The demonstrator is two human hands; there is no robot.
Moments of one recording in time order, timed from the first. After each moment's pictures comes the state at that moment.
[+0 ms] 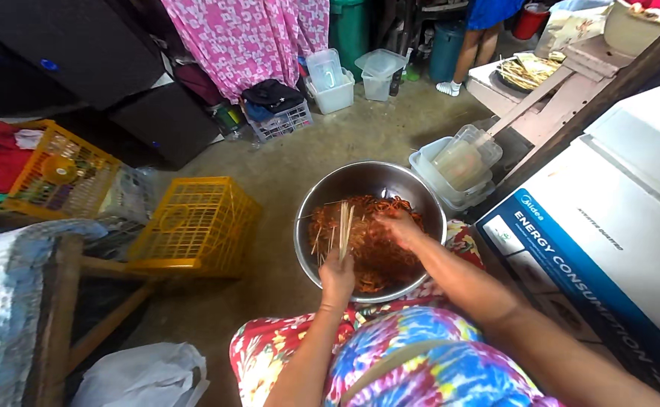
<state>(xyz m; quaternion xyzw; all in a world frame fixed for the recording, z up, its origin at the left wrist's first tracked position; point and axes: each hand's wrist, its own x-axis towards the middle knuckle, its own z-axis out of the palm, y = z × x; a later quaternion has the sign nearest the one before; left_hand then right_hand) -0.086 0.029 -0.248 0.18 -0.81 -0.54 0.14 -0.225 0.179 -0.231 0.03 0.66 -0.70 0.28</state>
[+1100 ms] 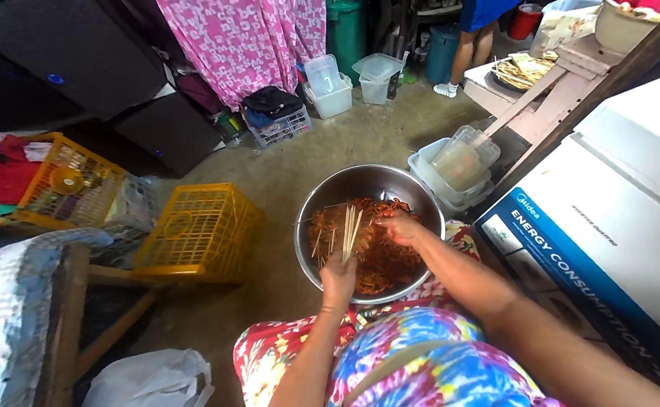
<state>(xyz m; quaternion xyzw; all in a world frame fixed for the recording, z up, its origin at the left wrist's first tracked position) -0.087 0.029 -0.245 0.18 -0.81 -0.54 0.13 -0.237 0.185 -0.234 0.00 0.58 -0.74 0.33</state>
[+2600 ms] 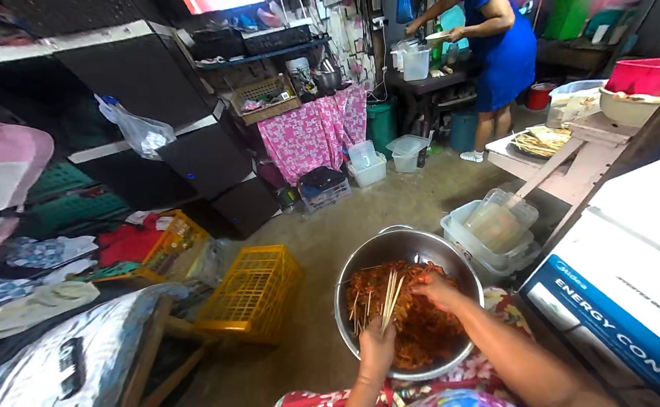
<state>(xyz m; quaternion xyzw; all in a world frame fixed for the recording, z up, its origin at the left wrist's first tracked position) -0.088 0.028 -0.244 0.17 -0.83 -0.52 0.10 -0.246 0.194 -0.240 -0.12 0.68 -0.66 0.30</state>
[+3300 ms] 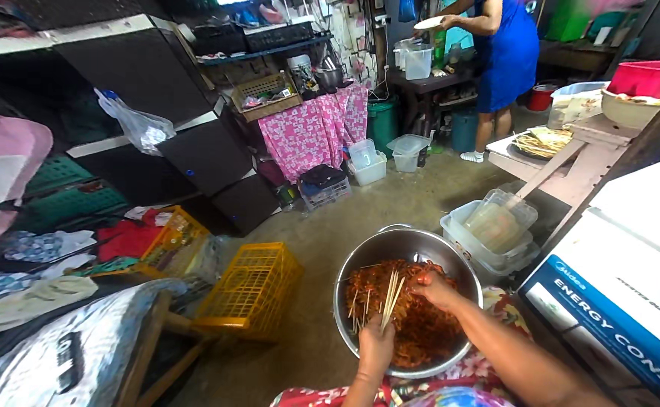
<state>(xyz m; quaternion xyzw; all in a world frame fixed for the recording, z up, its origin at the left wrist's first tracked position) -0.089 0.029 -0.244 0.17 -0.84 -0.51 0.09 -0.245 0.195 -0.241 -0.15 0.73 -0.60 0.27</state>
